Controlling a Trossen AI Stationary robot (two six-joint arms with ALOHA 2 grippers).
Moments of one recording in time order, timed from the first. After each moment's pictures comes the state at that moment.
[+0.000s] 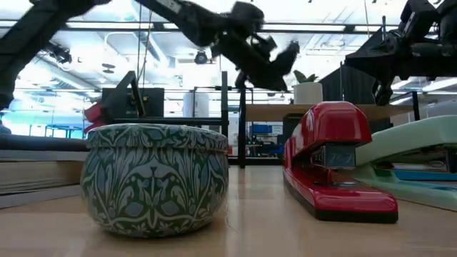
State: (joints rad) left arm 0.32 2.07 1.70 0.03 -0.28 -0.08; right arm -0.26 0.18 0.01 0.30 -0.07 0.63
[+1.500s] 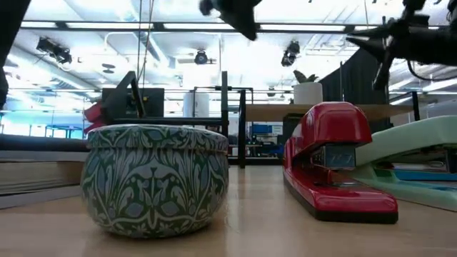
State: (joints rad) left arm -0.14 1.86 1.85 -0.91 -0.85 -0.27; right arm -0.26 0.23 0.07 0.57 0.03 0.82
